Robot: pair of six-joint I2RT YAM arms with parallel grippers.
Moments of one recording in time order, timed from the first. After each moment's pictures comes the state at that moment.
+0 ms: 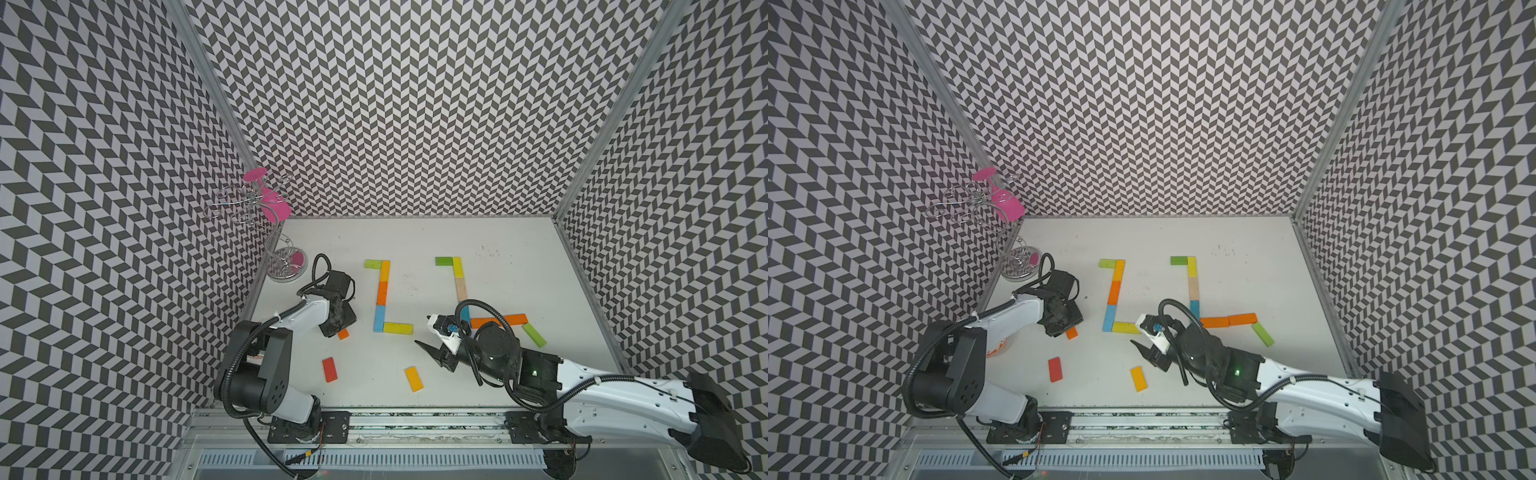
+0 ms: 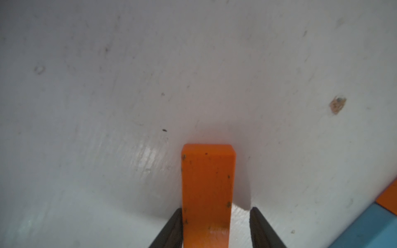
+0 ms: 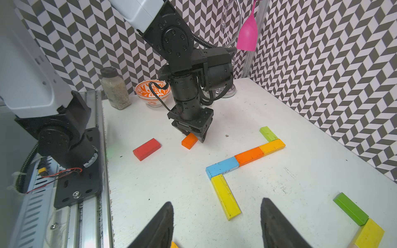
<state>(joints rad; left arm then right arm) -0.24 1.54 0.78 -0.63 -0.07 -0.78 1.19 0.97 0.56 0.15 0.20 -0.10</state>
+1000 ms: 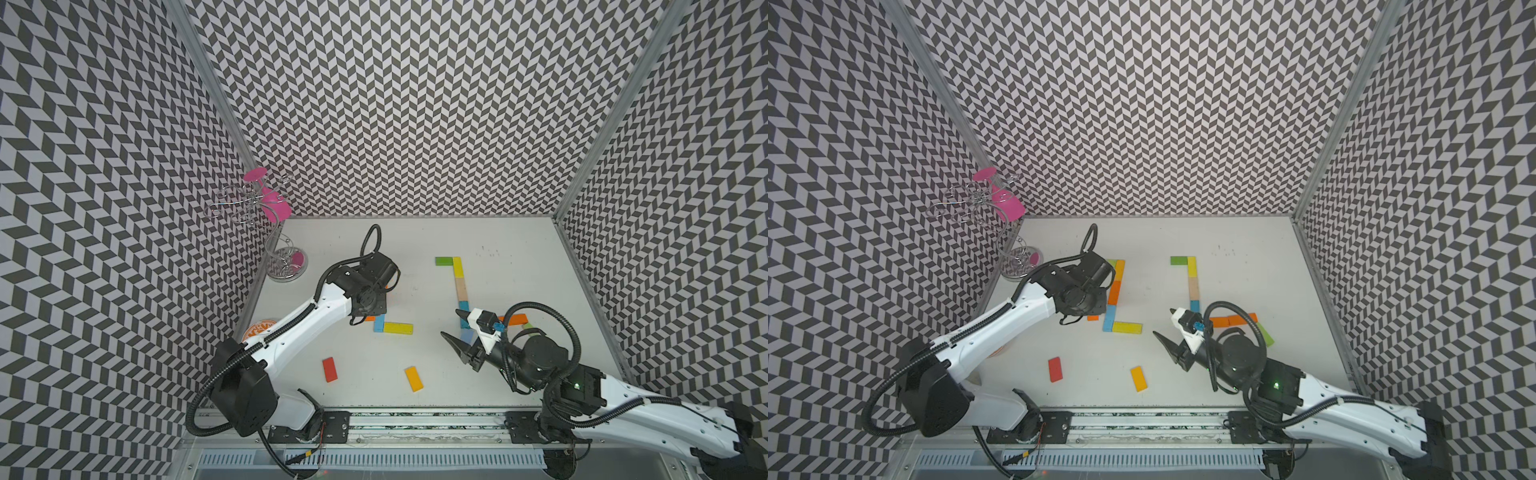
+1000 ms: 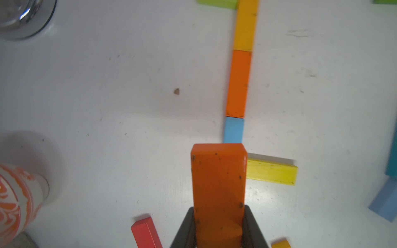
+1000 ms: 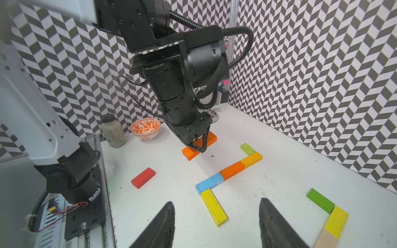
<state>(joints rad) -0.70 1.42 1.25 -1.06 -0.26 -0.62 1.19 0.60 0.52 0.02 0.29 -0.02</state>
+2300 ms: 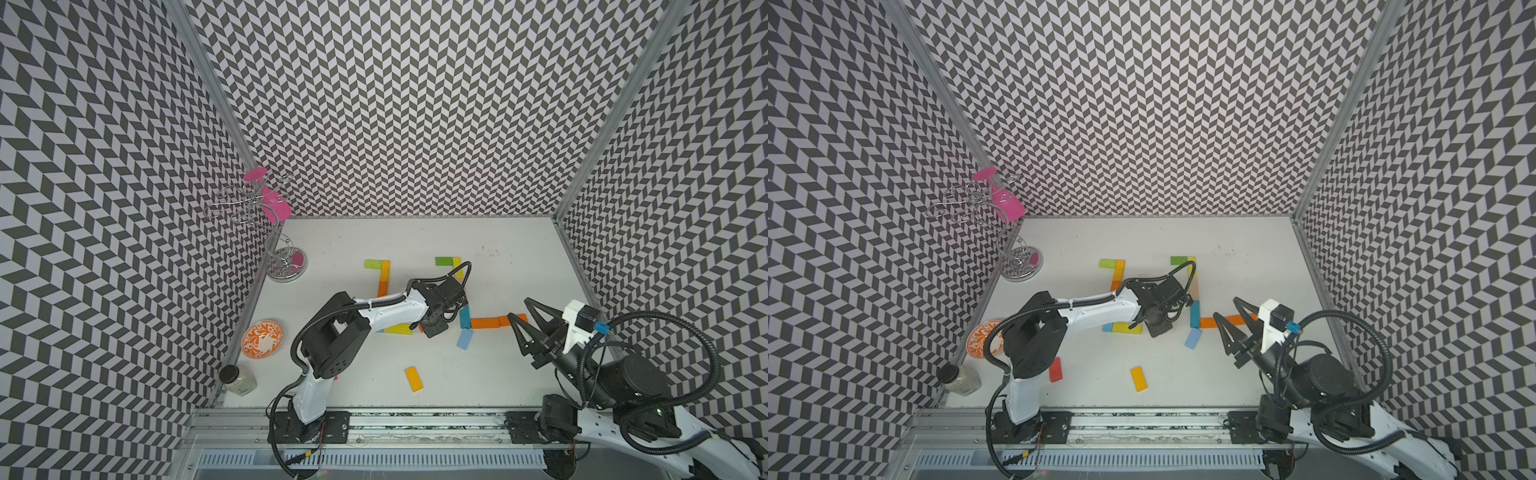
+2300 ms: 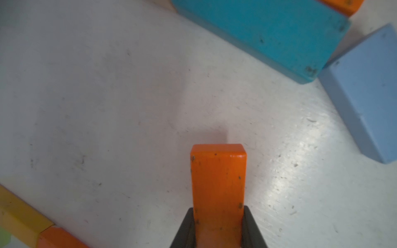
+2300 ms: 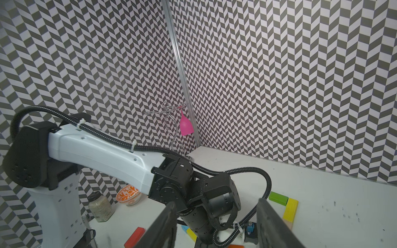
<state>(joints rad) -0.95 1.99 1.42 -0.73 -0.15 0.24 1.19 0.20 0.61 -0.25 0.51 0.09</state>
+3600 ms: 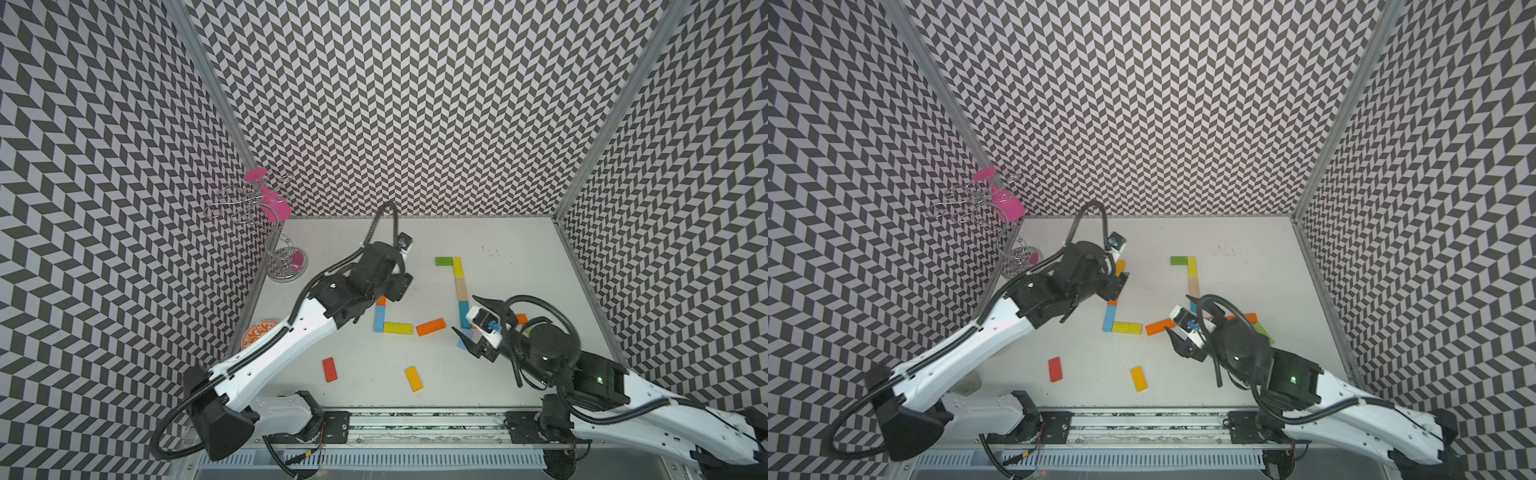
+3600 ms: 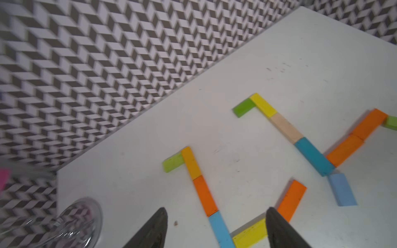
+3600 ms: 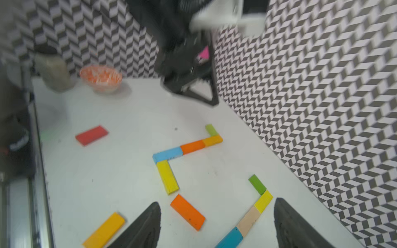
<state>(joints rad) -0.72 1.19 1.22 -0.64 -0.30 -0.01 1.09 0.74 0.73 -0.34 0.30 -0.39</state>
